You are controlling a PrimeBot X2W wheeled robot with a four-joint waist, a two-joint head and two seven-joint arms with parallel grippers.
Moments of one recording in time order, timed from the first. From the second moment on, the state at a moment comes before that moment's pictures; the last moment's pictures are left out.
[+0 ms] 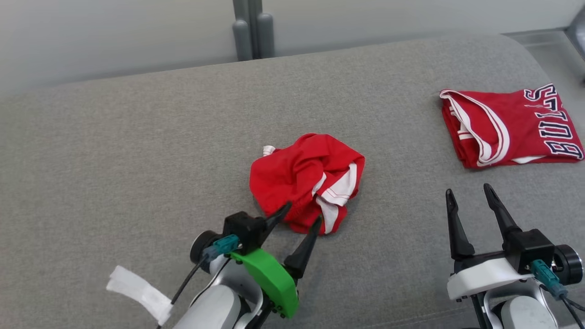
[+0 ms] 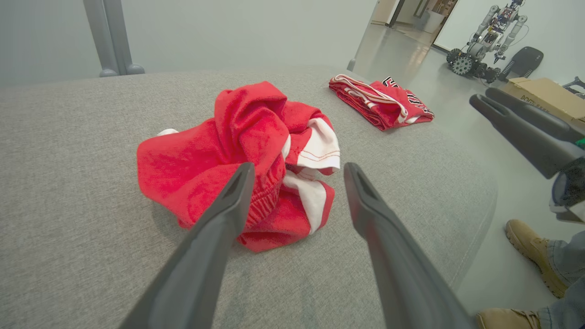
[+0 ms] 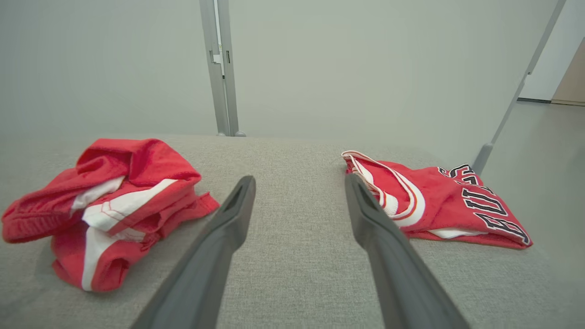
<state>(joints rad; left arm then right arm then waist) -0.28 0.10 -0.61 0.28 -0.49 -0.13 -0.05 -0.03 -0.05 -0.03 0.11 0.01 0.13 -0.26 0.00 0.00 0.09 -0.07</state>
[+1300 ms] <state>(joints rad) -0.49 0.05 -0.69 0.43 -0.66 -0.07 0.00 -0.07 -0.05 -0.03 0.12 0.07 0.13 -0.26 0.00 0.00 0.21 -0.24</state>
